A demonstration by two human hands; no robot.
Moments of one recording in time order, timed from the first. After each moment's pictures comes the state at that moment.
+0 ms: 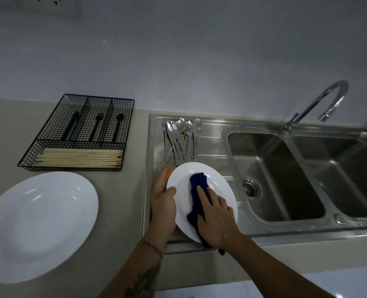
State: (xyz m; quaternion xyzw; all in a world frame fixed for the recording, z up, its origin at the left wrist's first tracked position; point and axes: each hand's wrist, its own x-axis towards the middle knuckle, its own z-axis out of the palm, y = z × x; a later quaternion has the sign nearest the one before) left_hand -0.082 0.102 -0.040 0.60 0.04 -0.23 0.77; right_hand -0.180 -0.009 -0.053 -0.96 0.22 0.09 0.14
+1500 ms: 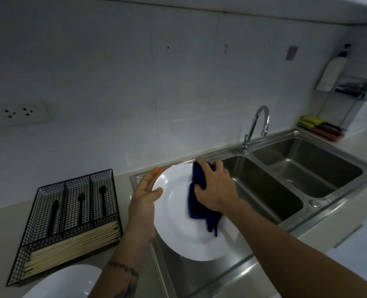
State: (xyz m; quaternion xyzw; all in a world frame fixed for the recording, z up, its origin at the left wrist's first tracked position) left_hand 0.011 0.135 0.082 0.45 -0.15 -0.37 0.80; right_hand -0.103 -0.022 0.084 -0.91 0.37 -0.18 0.11
